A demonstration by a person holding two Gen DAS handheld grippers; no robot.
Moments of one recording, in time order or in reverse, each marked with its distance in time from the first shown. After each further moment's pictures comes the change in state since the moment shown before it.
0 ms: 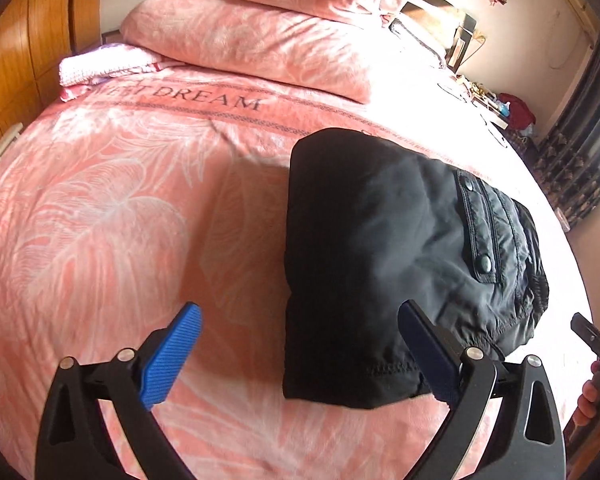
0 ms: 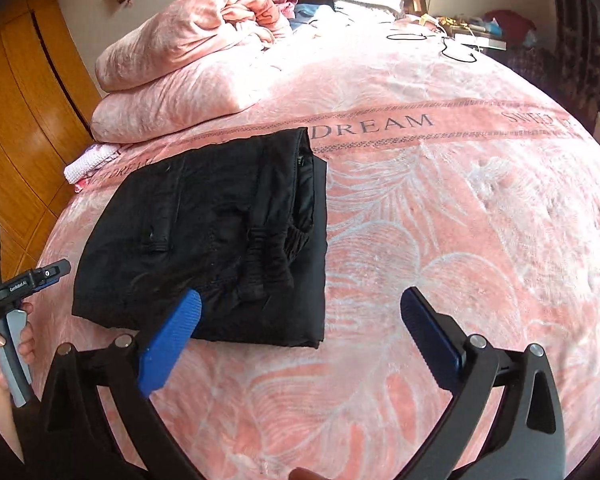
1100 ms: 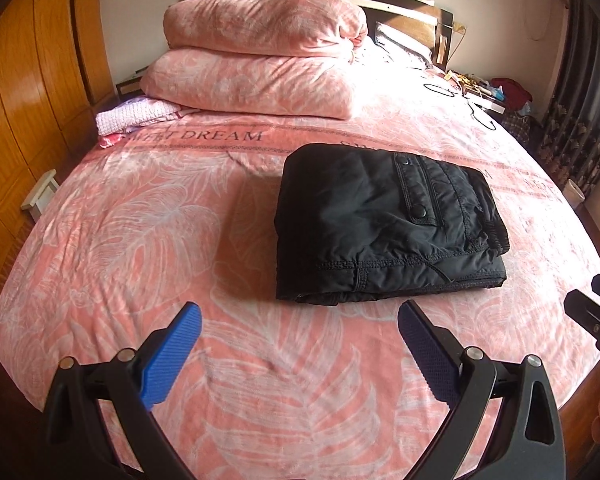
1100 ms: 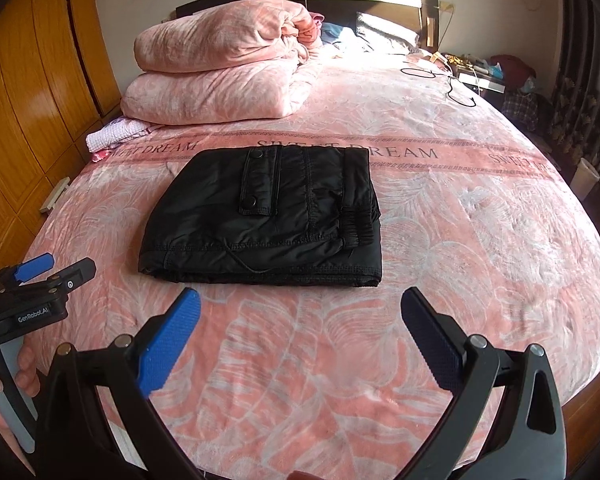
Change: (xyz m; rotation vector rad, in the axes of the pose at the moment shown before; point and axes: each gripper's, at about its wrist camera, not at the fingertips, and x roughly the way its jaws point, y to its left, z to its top) left arm -0.101 -0.054 -0.048 0.125 -0.090 0.135; right arm -0.095 0.120 -0.030 -0.138 -0.023 -0.101
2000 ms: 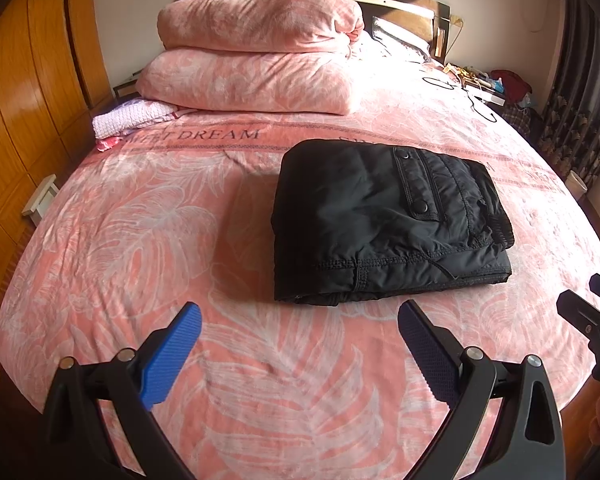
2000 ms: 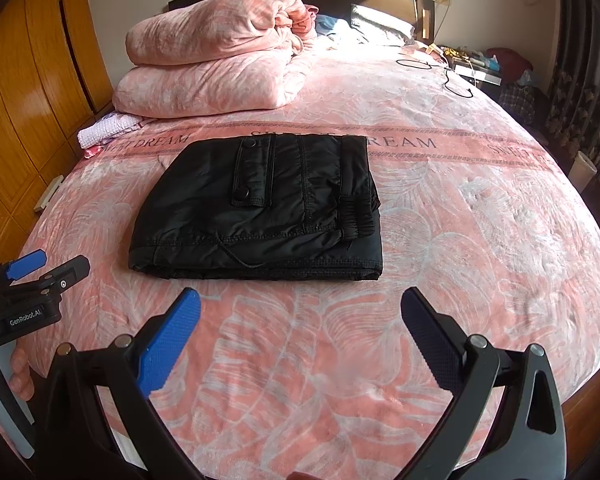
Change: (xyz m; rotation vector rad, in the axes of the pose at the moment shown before) left arm 0.007 -0.005 0.001 0.022 0.009 0.011; right arm 0.015 -0.001 -0.002 0.010 0.019 -0.015
